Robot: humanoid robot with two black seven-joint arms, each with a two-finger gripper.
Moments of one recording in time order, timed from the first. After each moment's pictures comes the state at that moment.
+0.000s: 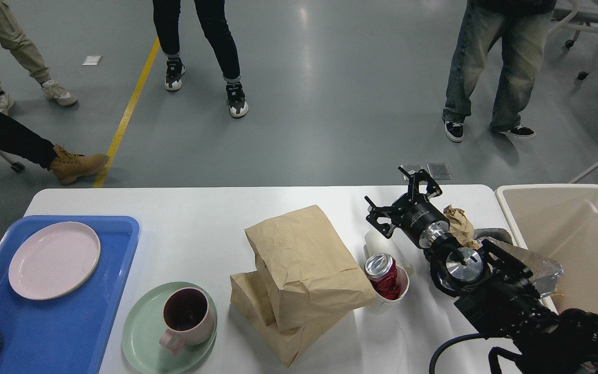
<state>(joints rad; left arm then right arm) -0.96 0.80 0.56 -0.42 0.36 -0.94 0.32 0.71 0.04 0.96 0.21 0.02 0.56 -0.01</state>
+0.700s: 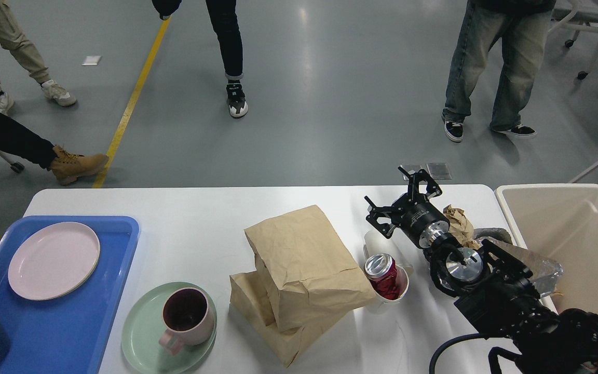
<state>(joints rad) -0.92 0.77 0.55 -0.40 0.35 -0.87 0.33 0.71 0.04 0.96 0.21 0.02 0.56 -0.01</state>
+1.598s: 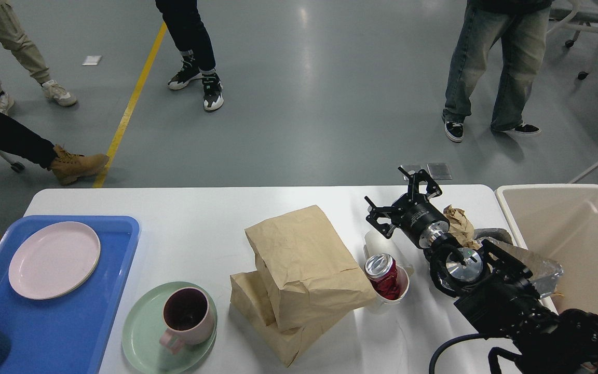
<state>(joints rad) -1.37 1.05 0.56 -0.54 0.34 -0.96 0.33 0.71 0.04 0.96 0.21 0.02 0.56 -0.01</state>
